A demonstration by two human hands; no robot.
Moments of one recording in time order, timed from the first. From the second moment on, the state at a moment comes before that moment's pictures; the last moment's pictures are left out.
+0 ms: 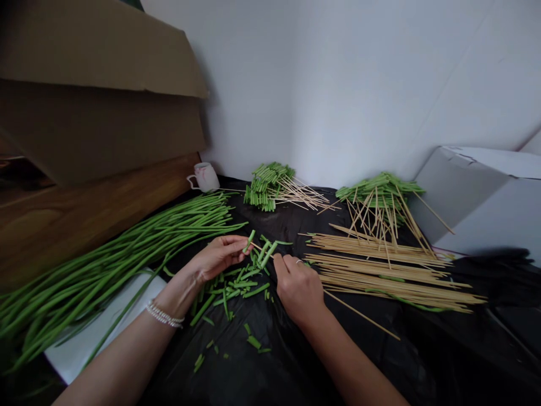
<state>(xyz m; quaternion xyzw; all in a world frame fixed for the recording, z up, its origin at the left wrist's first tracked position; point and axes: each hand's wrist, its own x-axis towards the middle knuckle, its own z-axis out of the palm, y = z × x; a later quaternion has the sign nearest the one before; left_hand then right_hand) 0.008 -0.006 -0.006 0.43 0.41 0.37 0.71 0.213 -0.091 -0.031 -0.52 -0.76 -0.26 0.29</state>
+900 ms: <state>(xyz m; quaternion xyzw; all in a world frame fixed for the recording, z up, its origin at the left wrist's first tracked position) 0.024 -0.018 -0.011 0.46 0.40 0.34 0.72 0.208 -0.092 -0.029 -0.52 -0.78 -0.20 0.29</state>
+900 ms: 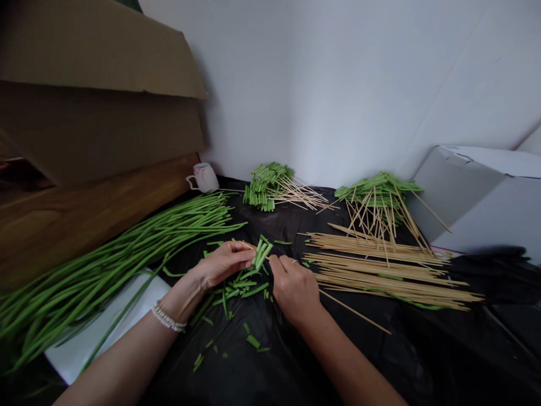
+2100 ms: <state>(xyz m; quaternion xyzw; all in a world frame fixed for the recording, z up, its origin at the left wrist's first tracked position) -0.007 0.003 -0.005 0.60 0.45 0.39 0.54 0.215 -0.089 -0.029 -0.50 -0.76 -0.26 0.32</state>
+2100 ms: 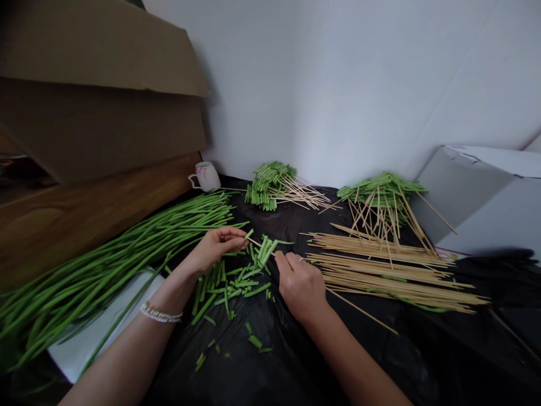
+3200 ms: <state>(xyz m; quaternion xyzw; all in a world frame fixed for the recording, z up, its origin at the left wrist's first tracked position) -0.002 -0.003 0.003 0.45 0.40 0.39 0.70 0.215 -0.090 -0.028 -0.50 -0.76 -0.28 0.30</state>
